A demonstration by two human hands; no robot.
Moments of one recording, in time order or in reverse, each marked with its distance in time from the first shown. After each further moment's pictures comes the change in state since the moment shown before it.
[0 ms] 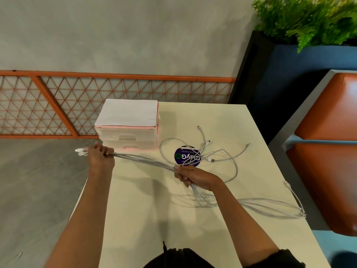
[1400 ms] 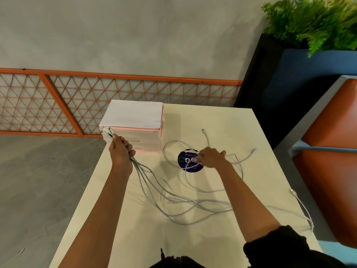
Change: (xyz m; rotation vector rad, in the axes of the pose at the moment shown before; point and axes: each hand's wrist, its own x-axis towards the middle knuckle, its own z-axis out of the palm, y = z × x) left_hand -0.038 -0.033 0.028 0.350 -0.164 0.127; right_hand 0.038 -0.020 -0.070 -0.988 0.446 0.371
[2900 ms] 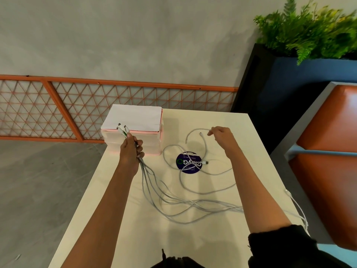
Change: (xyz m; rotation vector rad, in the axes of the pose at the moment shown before) left_hand -0.024 0.001 0.012 0.082 -0.202 -0.086; right_hand -0.038 0.009 -0.070 0.808 0.388 -0.010
